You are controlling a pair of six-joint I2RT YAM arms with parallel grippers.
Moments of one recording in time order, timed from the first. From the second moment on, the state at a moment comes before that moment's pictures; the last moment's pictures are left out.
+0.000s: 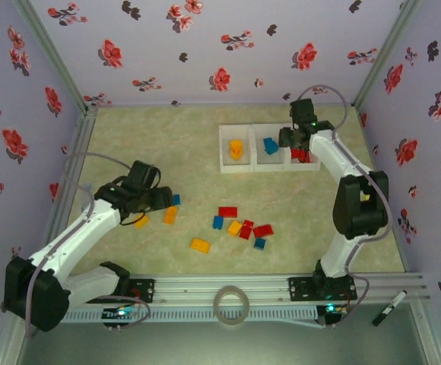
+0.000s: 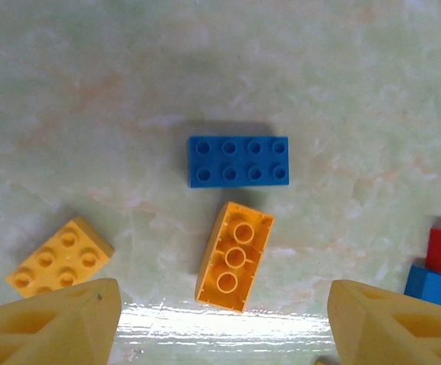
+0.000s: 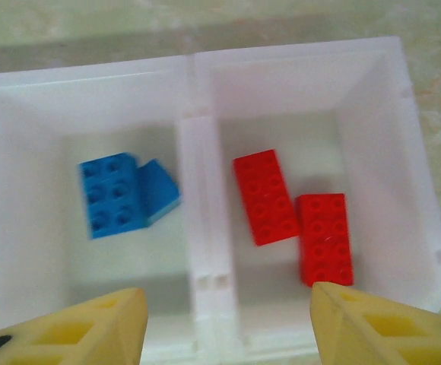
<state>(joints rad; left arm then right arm) -0.51 1.12 0.83 -0.79 -0.10 -0.61 0.22 1.76 1.45 -0.63 0.13 0.21</state>
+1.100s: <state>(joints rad) -0.62 1.52 0.81 -0.66 -0.09 -0.61 0.31 1.45 1.19 -0.65 0.13 0.30</state>
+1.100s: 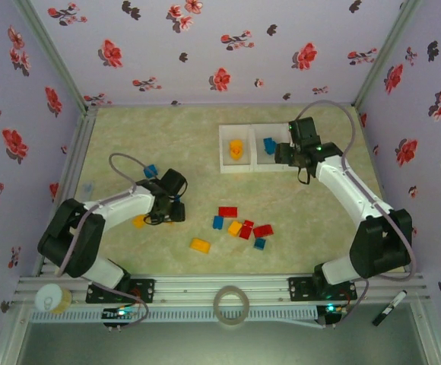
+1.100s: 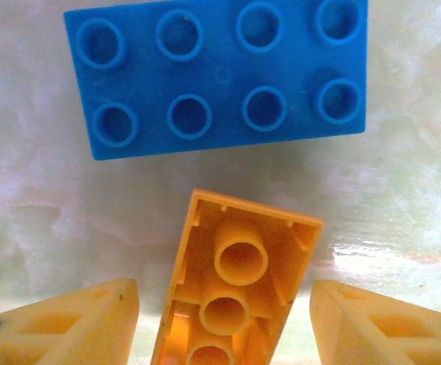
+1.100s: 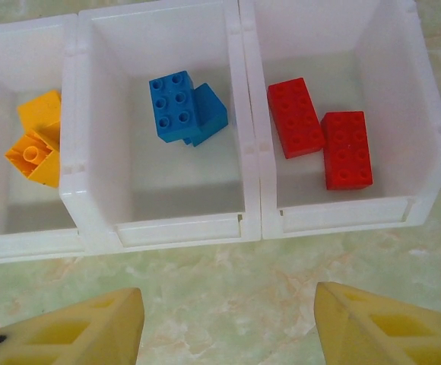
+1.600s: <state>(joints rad) -0.67 1.57 0.89 -0.67 -0.10 -0.60 0.31 1.35 1.16 -0.66 0.13 0.30</state>
